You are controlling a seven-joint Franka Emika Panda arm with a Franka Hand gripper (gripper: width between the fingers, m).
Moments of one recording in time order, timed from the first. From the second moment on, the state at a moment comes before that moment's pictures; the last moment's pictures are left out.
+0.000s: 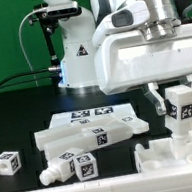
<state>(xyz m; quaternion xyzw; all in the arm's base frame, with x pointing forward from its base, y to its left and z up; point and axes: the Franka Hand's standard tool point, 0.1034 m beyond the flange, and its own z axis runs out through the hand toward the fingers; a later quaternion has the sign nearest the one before) 0.635 0.093 0.102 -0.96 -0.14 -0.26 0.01</state>
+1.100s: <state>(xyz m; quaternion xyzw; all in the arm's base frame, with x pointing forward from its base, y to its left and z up) 0.647 0.112 0.078 -0.96 -0.16 -0.24 0.02</state>
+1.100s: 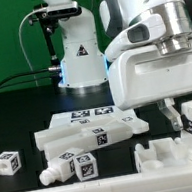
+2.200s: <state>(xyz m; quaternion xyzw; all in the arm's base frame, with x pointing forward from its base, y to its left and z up) 0.644 0.111 0.069 -0.95 -0.16 -0.26 0.02</state>
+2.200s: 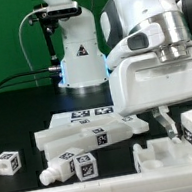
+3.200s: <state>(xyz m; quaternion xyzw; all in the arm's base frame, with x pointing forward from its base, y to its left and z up) 0.660 0.124 0.076 -0.99 -0.09 -0.02 0.04</state>
